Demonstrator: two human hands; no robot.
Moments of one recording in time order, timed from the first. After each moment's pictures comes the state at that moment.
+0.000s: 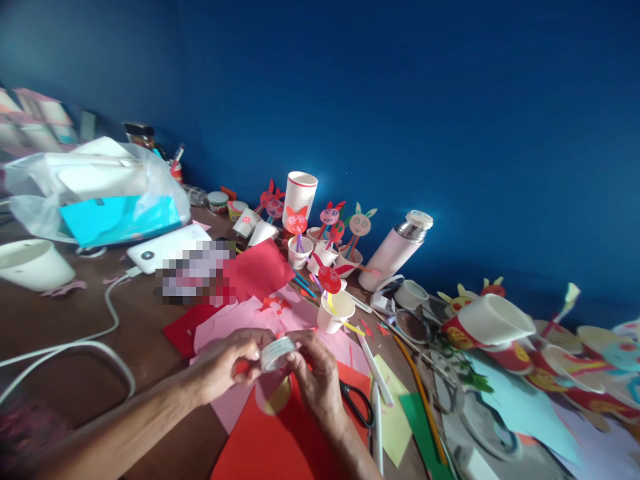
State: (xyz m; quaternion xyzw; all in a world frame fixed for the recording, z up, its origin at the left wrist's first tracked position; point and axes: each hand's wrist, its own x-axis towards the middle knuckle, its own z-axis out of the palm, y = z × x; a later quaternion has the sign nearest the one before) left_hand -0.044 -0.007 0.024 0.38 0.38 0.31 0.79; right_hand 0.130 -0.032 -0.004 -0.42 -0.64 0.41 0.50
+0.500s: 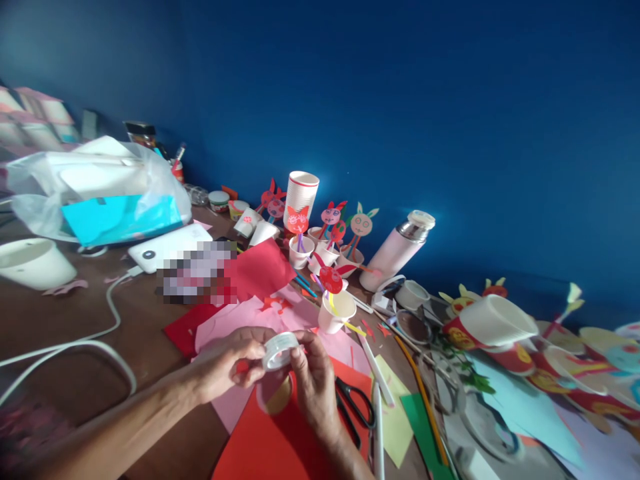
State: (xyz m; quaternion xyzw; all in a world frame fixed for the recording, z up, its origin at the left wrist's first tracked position) left_hand -0.046 -0.006 0.026 0.38 0.33 0.30 0.82; right_hand 0.118 -0.038 -0.009 -0.46 -0.54 0.46 0.54
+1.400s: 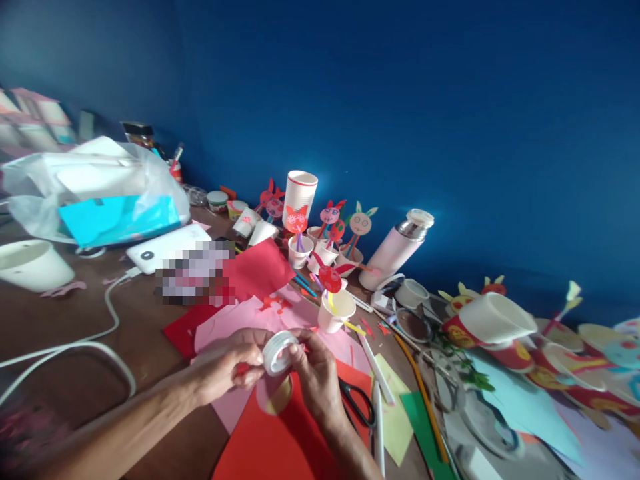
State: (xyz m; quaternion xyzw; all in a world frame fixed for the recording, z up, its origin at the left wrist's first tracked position) left_hand -0.046 -0.007 0.024 0.40 0.31 0.30 0.80; right_hand 0.121 -0.033 -0.001 -0.46 -0.49 0.54 0.51
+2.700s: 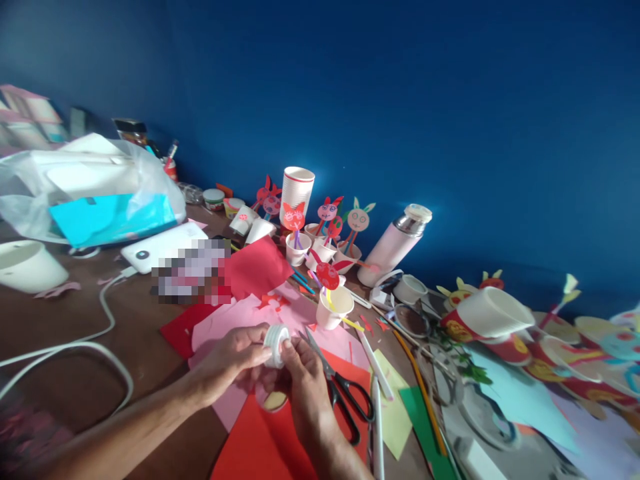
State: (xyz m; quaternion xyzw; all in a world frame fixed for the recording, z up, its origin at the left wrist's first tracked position) left_hand -0.041 -0.012 0.028 0.45 0.41 0.29 0.74; right_hand 0.099 -0.045 0.000 -0.43 -0.32 0.68 0.49
